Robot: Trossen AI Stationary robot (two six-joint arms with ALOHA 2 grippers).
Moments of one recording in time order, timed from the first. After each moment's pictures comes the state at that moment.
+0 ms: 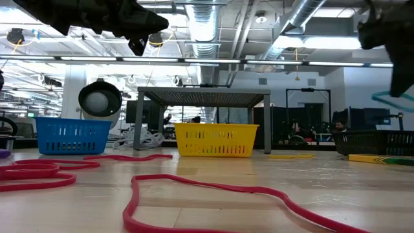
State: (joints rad) left arm 0.05 1.01 0.49 0.38 0.12 -0.12; right arm 0.53 0.94 0.72 -1.13 0.32 1.33
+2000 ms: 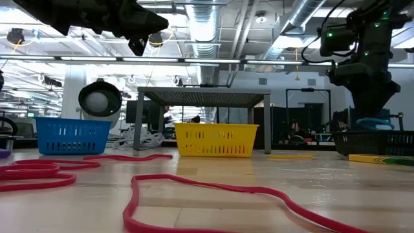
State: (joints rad) left arm 0.05 1.01 0.49 0.38 0.13 -0.12; right arm -0.55 0.97 0.68 -1.11 0.00 0.45
